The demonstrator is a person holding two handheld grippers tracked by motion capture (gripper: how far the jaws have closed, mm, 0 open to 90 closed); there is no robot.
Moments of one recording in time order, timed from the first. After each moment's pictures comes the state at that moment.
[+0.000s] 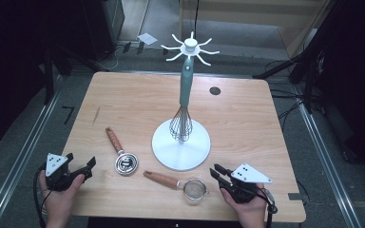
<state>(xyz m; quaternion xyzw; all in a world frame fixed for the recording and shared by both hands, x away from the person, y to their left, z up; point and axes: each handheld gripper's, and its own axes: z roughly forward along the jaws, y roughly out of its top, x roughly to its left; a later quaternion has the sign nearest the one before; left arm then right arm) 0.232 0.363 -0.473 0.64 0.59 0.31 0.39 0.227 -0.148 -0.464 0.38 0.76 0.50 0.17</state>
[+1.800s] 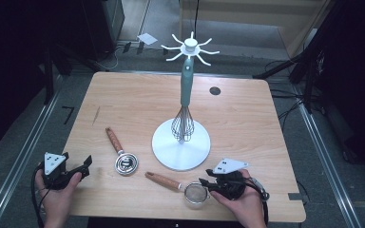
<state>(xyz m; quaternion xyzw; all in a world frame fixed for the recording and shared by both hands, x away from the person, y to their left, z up) 0.235 0.369 -0.476 0.64 0.59 0.33 0.37 0.246 -0.123 -0.450 0.33 0.86 0.38 0.10</state>
